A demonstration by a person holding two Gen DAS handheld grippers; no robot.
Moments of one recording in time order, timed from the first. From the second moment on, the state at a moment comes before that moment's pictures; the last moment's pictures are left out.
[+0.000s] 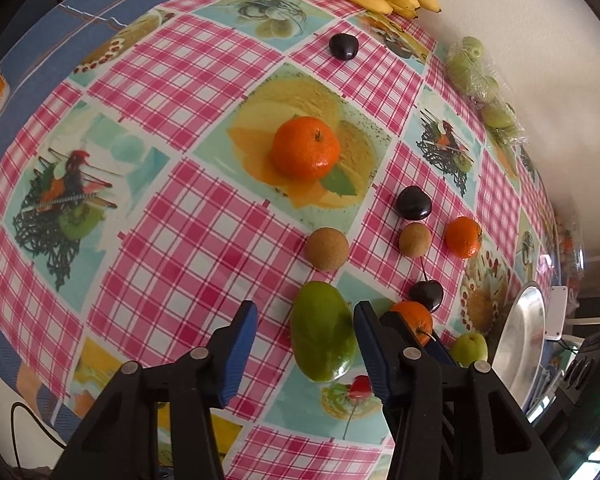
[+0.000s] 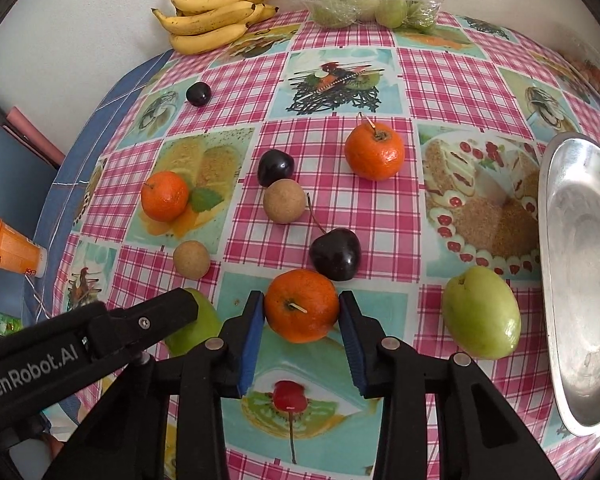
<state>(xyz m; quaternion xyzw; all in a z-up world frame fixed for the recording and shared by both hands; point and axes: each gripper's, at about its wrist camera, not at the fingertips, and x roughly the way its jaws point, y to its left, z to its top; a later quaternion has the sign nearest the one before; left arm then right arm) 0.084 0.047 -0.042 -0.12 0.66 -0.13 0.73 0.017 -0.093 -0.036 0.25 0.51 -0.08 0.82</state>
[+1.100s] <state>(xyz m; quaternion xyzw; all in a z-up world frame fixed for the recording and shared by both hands) 0.069 0.022 -0.032 -0.09 0.63 -0.13 0.76 -0.045 -0.131 0.000 0.29 0.49 -0.09 0.82</state>
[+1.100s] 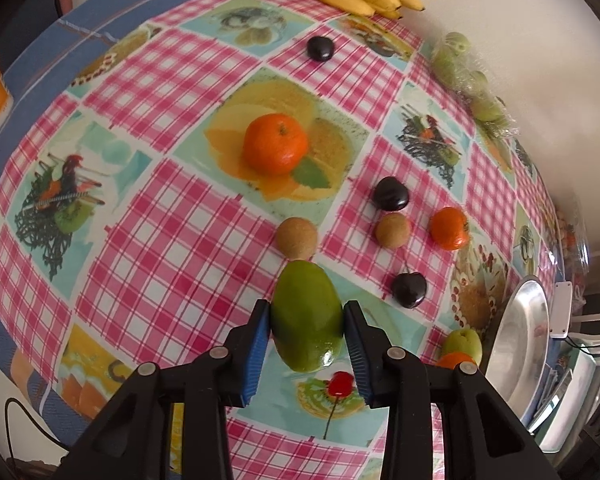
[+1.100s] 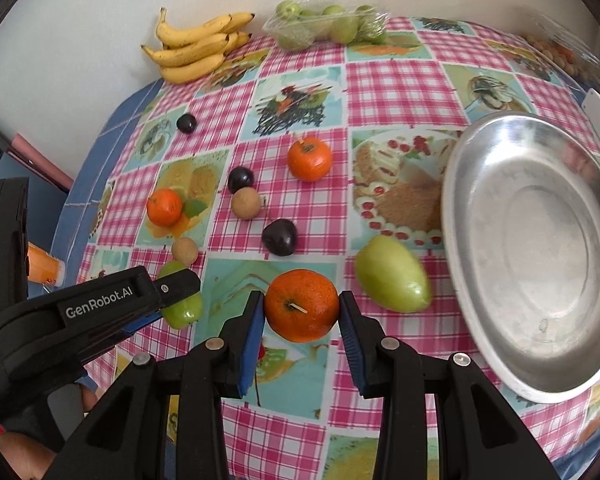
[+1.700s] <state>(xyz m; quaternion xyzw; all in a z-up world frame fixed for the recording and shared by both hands) 0.030 -0.054 -0.009 -0.01 0.58 -0.19 0.79 -0.116 -0.217 -0.004 0.36 0.46 -0.21 0.78</state>
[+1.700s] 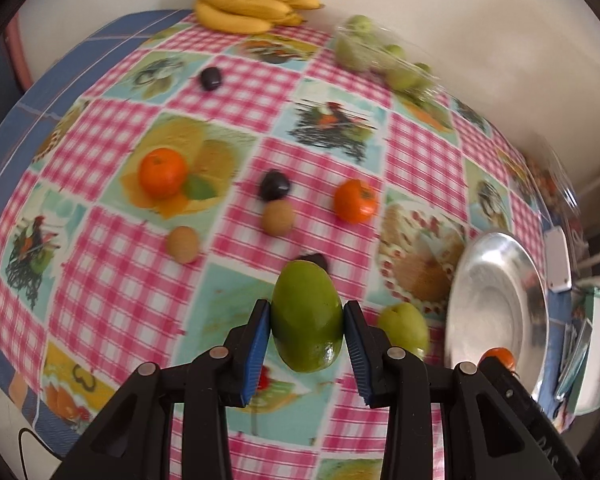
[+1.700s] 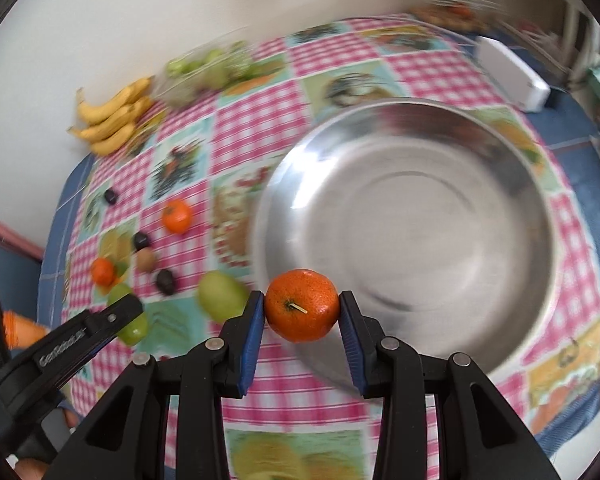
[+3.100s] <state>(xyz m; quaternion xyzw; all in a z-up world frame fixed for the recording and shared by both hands) -0.033 -0.174 -0.007 0.11 0.53 -0.35 0.76 -0.174 -0.269 -0.041 0.42 0.49 -0.28 0.71</state>
